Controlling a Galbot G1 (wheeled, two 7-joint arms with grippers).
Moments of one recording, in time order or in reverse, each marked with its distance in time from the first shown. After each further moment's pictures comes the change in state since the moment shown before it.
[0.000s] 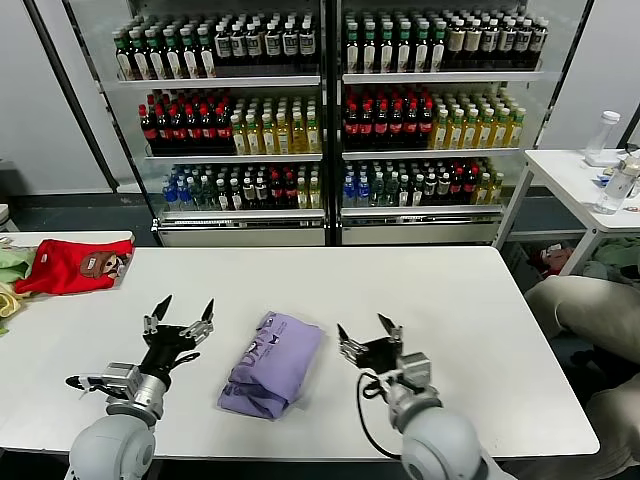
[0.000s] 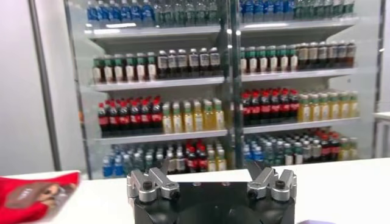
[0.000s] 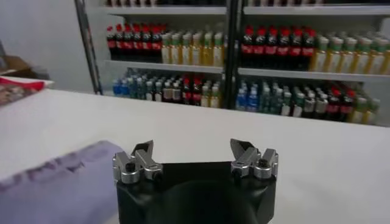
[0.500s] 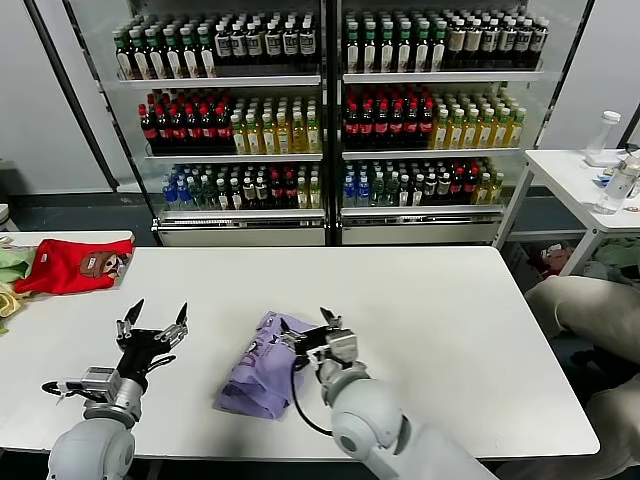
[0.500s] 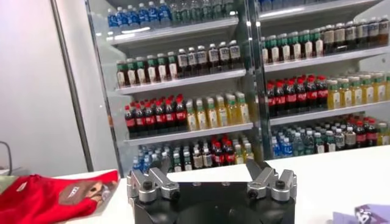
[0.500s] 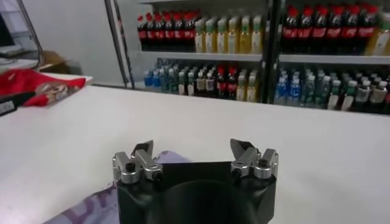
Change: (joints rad) left arm 0.016 -0.001 -0.083 0.048 0.057 -0.032 0.023; right arm 0.293 0.095 -0.308 -0.193 0.212 -0.002 0.226
